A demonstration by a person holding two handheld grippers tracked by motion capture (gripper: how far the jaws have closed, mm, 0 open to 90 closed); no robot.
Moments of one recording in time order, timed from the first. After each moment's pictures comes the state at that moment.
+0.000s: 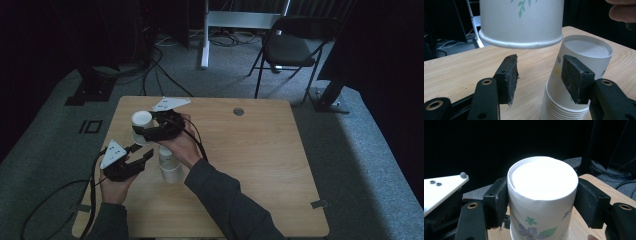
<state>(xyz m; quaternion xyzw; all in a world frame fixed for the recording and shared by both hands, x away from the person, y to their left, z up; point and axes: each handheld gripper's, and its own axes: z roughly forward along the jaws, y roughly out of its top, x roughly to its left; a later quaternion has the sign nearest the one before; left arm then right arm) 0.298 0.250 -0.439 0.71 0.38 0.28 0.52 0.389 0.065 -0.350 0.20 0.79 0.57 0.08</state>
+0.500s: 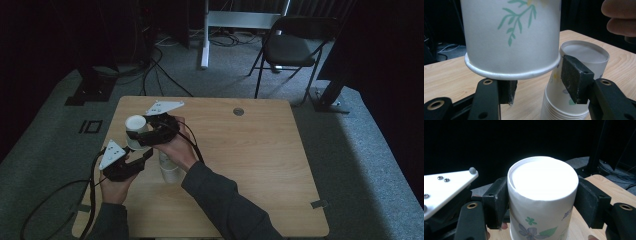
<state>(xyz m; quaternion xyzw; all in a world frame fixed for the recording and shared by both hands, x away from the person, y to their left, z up) 0.296 0.250 -0.437 0.70 0.37 0.29 0.53 0.381 0.077 -0.352 0.18 0.80 0.57 0.06</state>
